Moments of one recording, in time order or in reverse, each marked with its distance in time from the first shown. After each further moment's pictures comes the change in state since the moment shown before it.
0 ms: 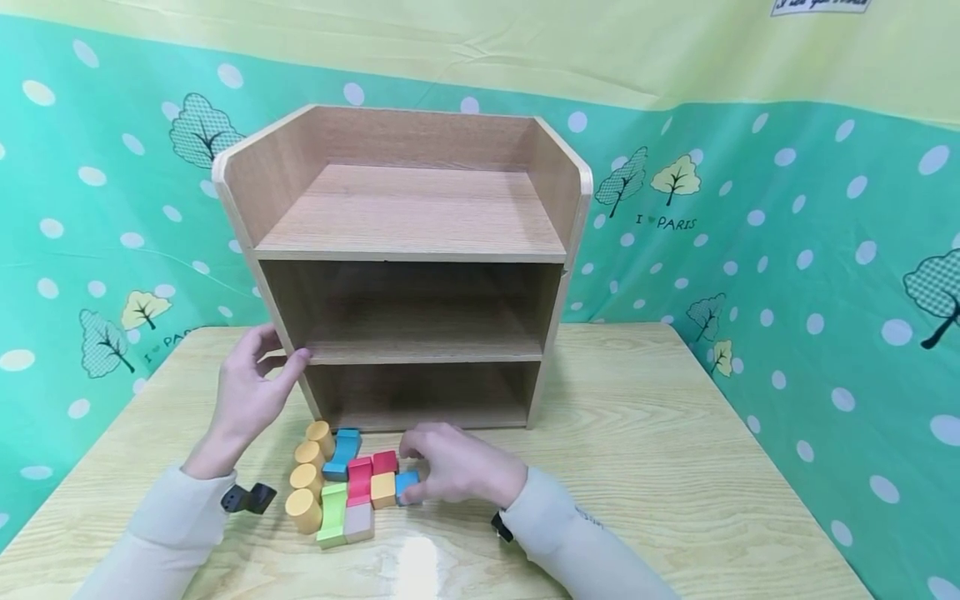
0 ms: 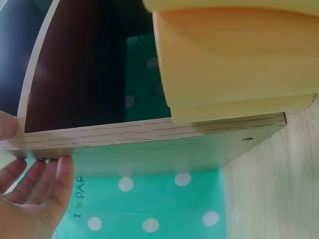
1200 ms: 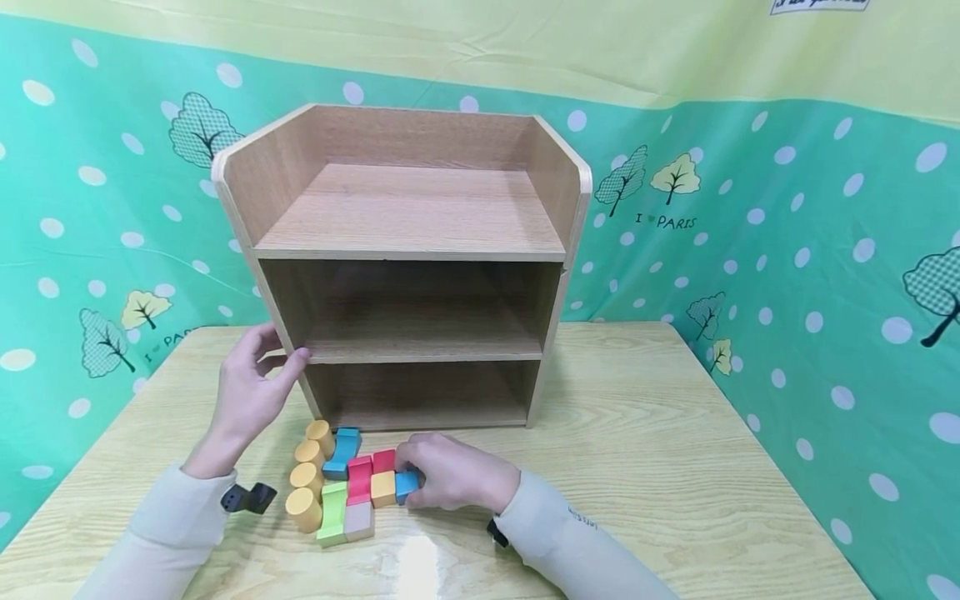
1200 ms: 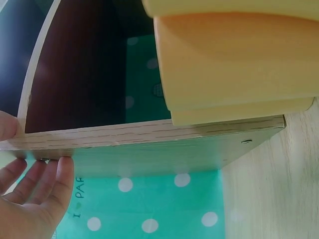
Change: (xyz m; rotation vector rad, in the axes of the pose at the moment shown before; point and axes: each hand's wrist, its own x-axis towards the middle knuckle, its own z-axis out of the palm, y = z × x) left_hand 0.000 0.001 0.000 -0.022 -0.007 -0.021; right_hand 0.005 -0.003 0.011 -0.089 -0.037 -0.085
